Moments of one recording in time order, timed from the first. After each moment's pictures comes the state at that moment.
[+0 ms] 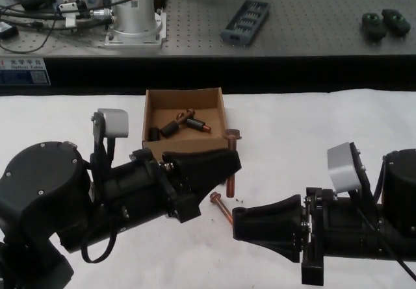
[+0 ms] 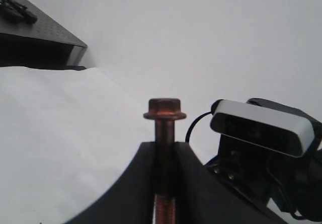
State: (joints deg) left arm -32.8 88.3 -24.8 -61.5 34.7 -36.2; right arm 35.9 83.1 -20.0 -40.2 -46.7 11.5
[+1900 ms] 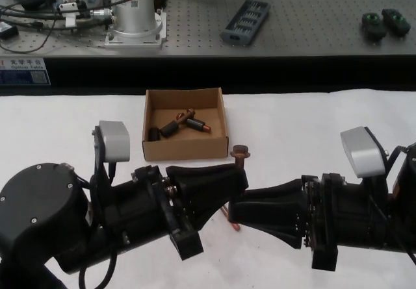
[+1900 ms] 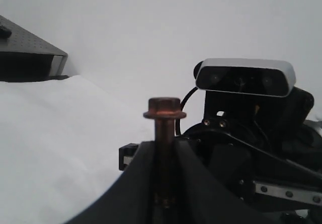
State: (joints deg) left arm -35.3 88.3 -21.0 -67.7 34.7 -28.9; right arm 36.0 83.3 -19.4 -55.4 -48.5 24.6
